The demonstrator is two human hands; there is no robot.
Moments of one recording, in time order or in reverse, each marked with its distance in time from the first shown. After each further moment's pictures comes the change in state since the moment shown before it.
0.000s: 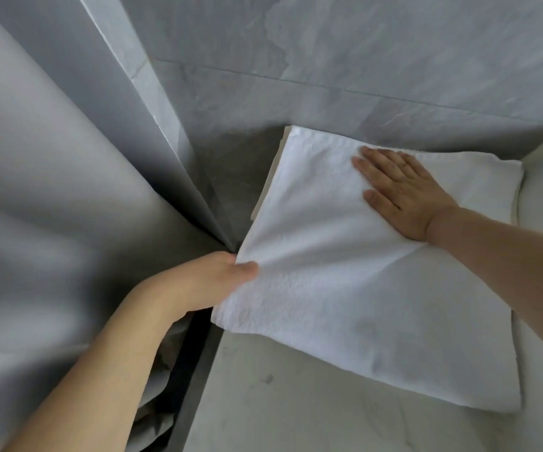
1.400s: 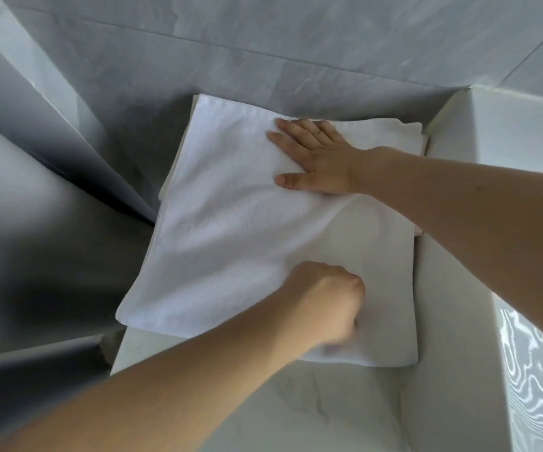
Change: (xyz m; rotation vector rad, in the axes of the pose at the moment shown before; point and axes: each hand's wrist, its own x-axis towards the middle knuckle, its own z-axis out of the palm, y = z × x) left_hand 0.036 0.118 0.194 0.973 0.187 0.850; right_hand 0.013 0.017 -0.015 0.054 -0.245 -0.101
